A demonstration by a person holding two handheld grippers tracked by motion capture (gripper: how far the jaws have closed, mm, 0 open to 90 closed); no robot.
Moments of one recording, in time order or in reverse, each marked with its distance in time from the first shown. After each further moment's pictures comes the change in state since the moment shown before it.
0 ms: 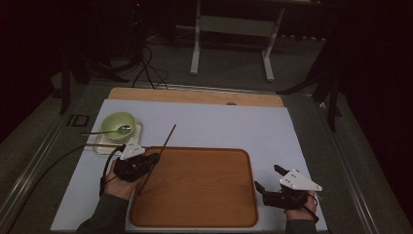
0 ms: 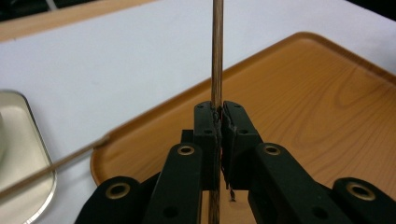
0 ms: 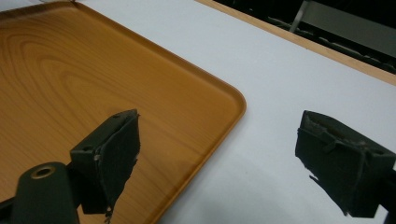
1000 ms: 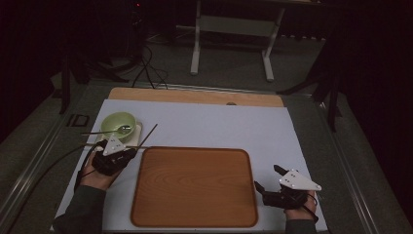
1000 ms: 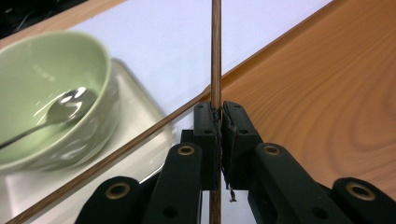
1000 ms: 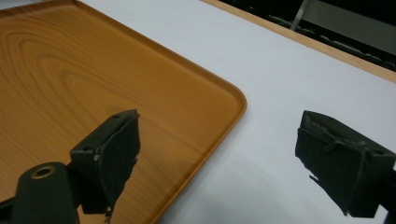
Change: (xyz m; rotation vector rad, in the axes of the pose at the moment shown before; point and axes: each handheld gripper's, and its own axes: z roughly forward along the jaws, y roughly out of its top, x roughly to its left) left arm 0.055 -0.013 -0.015 0.082 0.123 0.150; right arm 0.000 0.000 0.001 0.003 0.000 0.000
